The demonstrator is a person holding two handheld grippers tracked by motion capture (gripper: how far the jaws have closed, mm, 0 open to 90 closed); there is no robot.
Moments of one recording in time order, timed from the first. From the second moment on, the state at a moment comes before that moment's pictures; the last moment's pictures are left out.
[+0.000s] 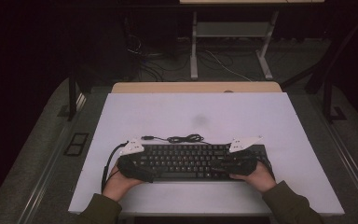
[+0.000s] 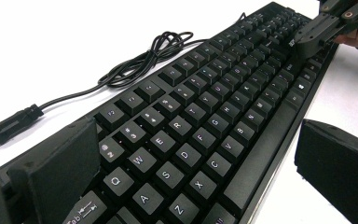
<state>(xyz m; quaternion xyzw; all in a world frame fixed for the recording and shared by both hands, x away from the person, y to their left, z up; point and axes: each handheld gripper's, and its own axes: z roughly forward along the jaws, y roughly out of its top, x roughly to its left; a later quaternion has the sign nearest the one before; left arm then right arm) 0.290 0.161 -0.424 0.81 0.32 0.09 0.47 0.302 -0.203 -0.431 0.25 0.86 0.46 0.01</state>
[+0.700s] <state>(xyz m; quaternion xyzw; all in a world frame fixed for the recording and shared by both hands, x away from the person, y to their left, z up) 0.290 0.161 -0.423 0.81 0.32 0.09 0.47 0.303 -0.200 -0.440 0.24 0.88 0.42 0.02</state>
